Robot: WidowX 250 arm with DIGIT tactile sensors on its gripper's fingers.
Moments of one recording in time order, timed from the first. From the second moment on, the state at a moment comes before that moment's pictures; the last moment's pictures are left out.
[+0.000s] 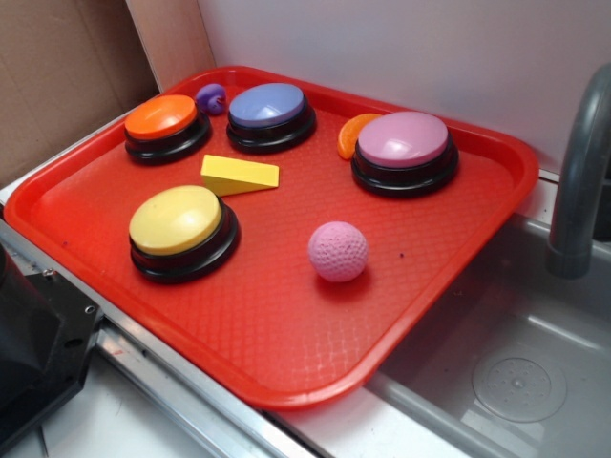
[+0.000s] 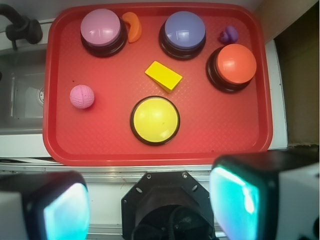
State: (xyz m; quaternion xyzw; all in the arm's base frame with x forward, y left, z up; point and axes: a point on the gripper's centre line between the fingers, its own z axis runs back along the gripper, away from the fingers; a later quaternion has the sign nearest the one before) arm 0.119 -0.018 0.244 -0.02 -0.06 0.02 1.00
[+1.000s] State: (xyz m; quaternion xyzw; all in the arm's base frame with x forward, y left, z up) arm 0.154 -0.071 0.179 -0.06 -0.06 0.05 1.00
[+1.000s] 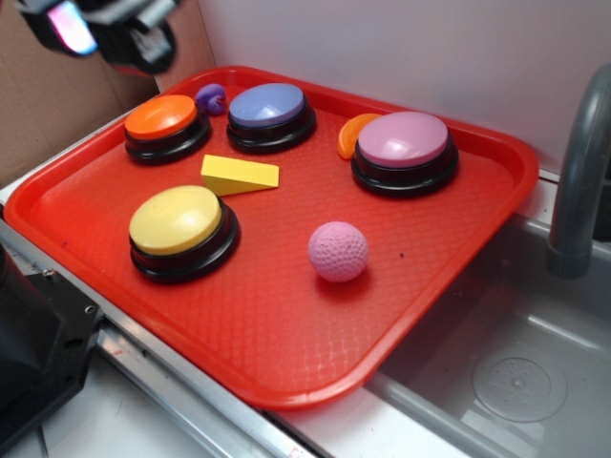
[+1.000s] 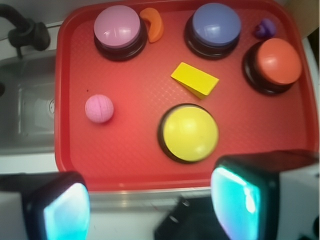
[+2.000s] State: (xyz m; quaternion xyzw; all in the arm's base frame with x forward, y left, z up) arm 0.217 -0.112 0.062 -0.02 -0.01 0.03 1.00
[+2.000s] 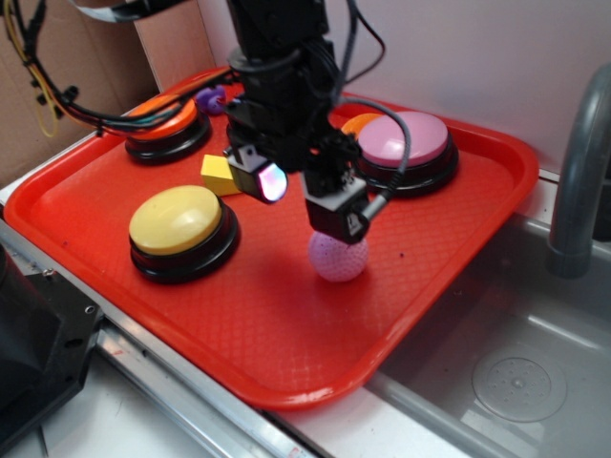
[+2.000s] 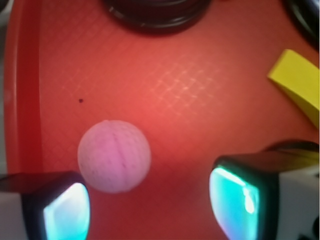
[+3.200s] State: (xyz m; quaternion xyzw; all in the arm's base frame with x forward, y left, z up) arm 0.223 -0.131 0.022 -0.01 -0.01 0.02 1.00
